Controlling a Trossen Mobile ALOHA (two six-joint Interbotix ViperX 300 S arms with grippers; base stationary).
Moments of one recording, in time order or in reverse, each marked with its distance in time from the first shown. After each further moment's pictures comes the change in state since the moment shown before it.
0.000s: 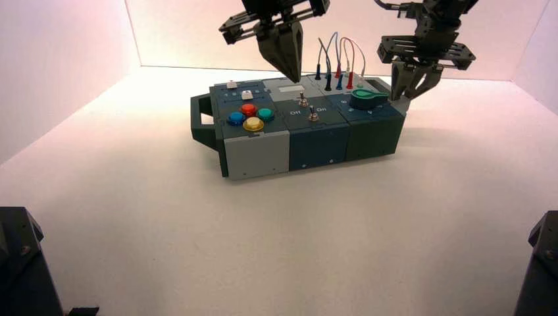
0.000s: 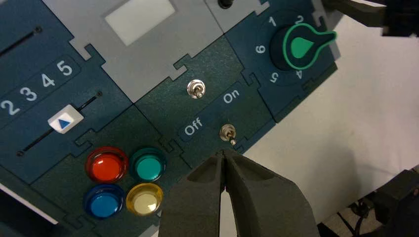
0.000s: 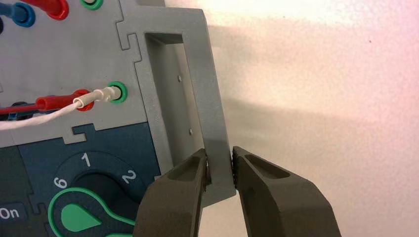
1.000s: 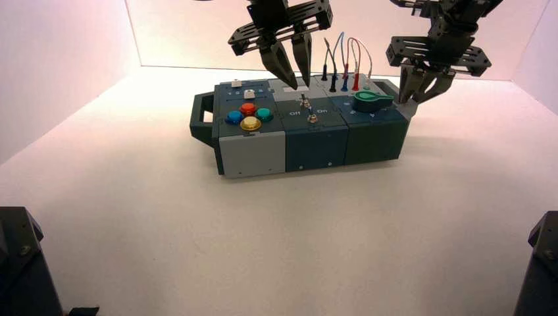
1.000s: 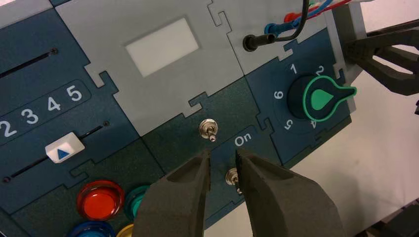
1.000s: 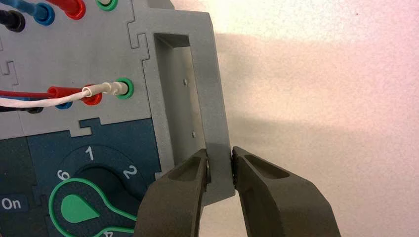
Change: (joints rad) left arm 0.000 0.066 -0.020 -0.002 -0.100 -0.040; right arm 0.000 -0.095 0.129 0.025 -0.103 0.023
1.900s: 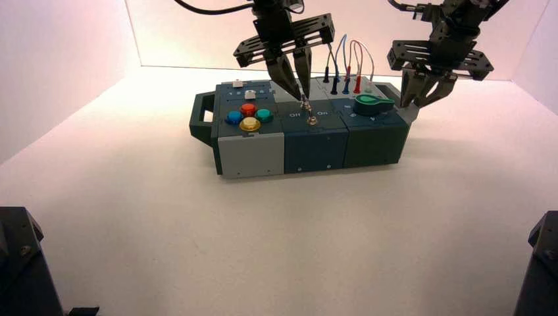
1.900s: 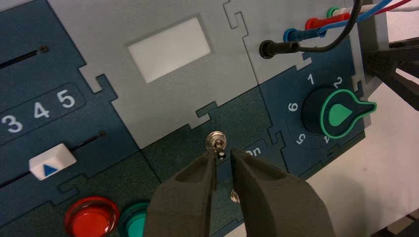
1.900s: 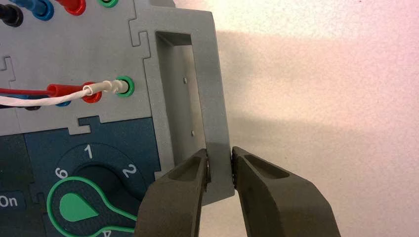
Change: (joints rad) left arm -0.005 0.067 -0.037 -0.002 0.008 -0.023; right arm 0.002 0.000 0.025 0.002 -0.009 0.003
